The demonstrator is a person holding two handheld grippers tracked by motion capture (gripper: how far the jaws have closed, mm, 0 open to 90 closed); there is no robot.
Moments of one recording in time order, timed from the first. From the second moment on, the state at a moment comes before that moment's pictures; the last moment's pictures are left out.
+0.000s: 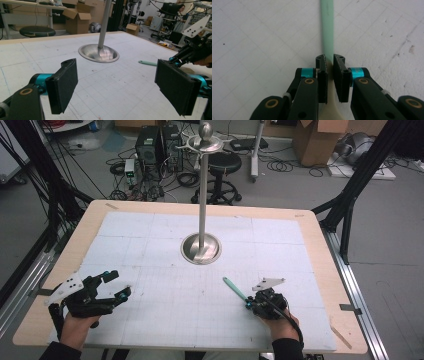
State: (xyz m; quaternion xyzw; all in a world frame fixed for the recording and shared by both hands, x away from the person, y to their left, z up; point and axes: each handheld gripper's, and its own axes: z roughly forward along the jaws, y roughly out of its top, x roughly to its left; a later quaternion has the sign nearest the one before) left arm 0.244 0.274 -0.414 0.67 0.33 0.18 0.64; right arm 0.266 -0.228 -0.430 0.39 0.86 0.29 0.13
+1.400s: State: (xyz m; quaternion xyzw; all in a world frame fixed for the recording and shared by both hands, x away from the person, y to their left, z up) left arm 0.242 0.255 -0.403 0.66 0.30 0.12 0.68; right arm 0.237 -0.229 -0.406 0.35 0.83 0.42 0.10
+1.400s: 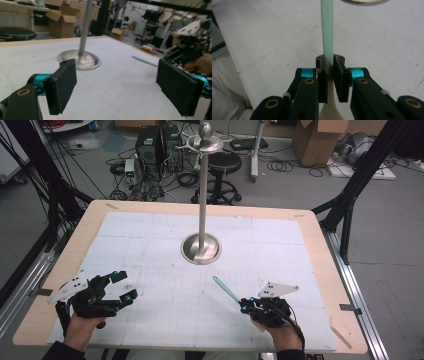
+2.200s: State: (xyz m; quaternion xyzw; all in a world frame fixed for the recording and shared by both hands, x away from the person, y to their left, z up) left arm 0.247 0.205 -0.380 0.70 0.19 0.02 0.69; right arm 0.219 -0.193 -0.380 0.22 0.82 0.52 0.04
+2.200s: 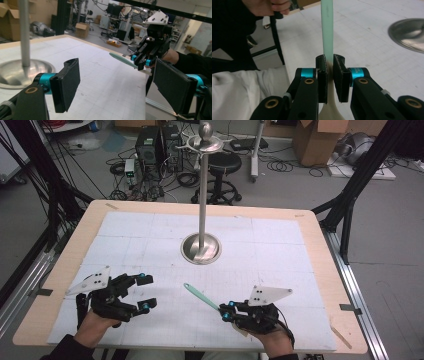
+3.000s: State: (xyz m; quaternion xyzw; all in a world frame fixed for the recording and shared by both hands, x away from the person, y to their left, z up) left arm 0.246 0.162 -0.369 0.71 0.11 -0.04 0.69; right arm 0.208 -0.179 -0.368 0.16 0.81 0.56 0.00
